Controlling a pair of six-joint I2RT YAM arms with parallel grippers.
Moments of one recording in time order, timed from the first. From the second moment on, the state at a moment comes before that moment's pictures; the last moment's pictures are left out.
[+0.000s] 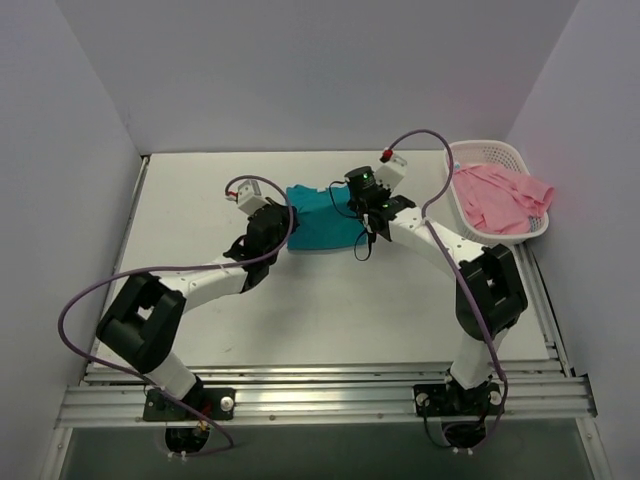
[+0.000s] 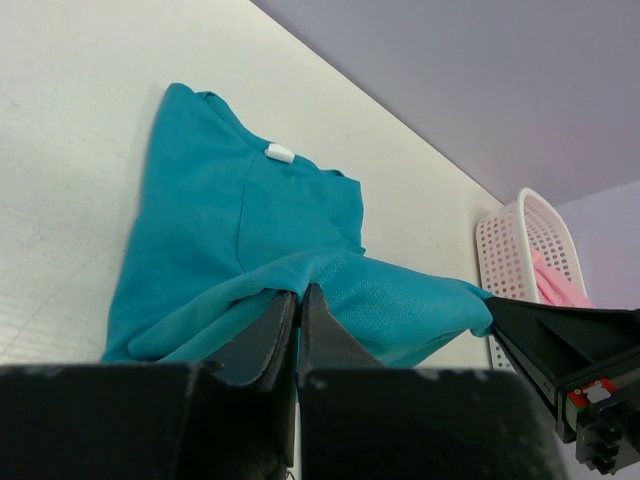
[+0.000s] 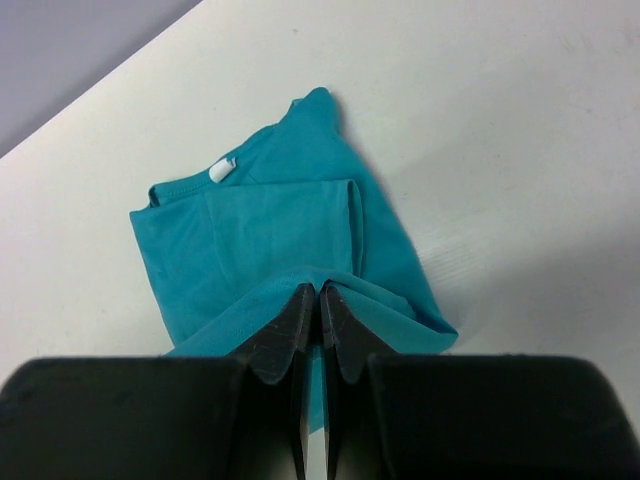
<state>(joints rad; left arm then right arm) -0.65 1.59 0.87 0.48 -0.51 -0.91 0.56 1.76 1.34 -0.26 0.56 0.87</state>
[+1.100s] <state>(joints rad) -0.29 2.47 1.64 0.65 0.10 -0.96 0.35 2.42 1.98 -0.18 0.29 0.81</state>
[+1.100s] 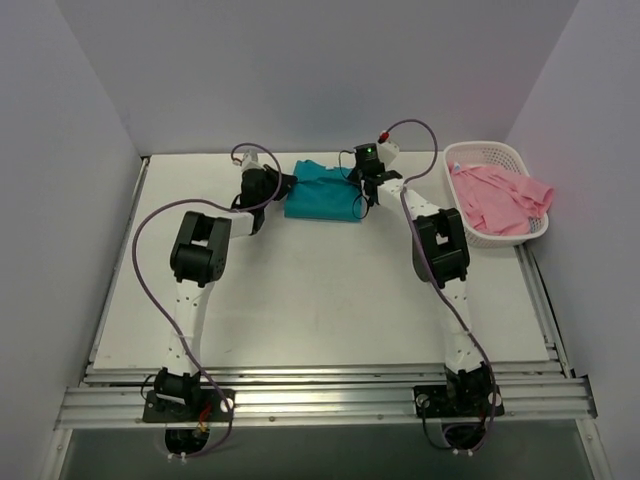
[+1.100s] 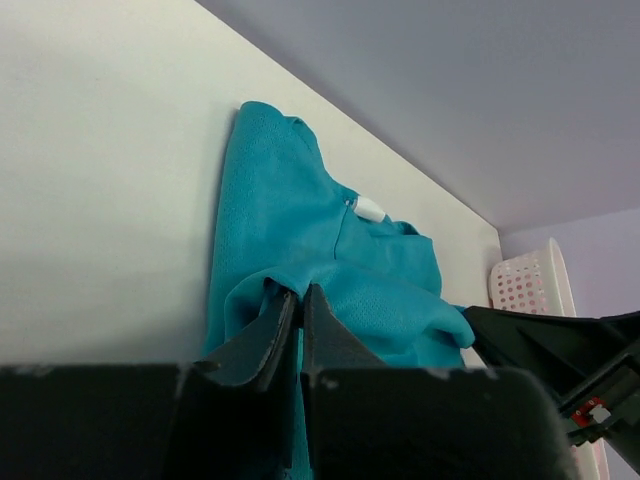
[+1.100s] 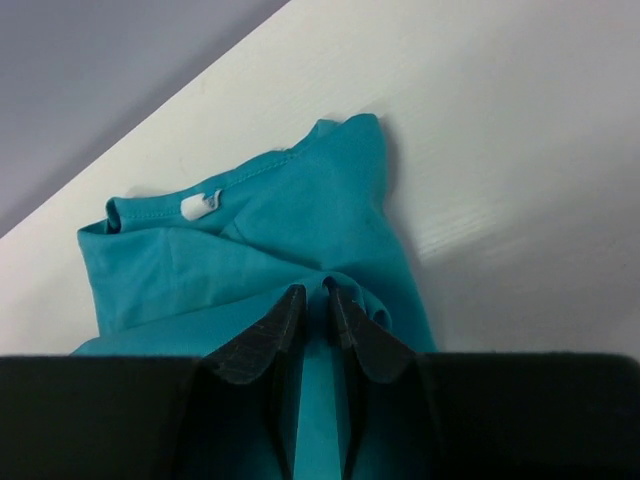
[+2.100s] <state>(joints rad) -0.24 2.07 1.39 0.79 0.20 -0.89 0.33 2.26 1.90 -0.08 0.30 0.80</state>
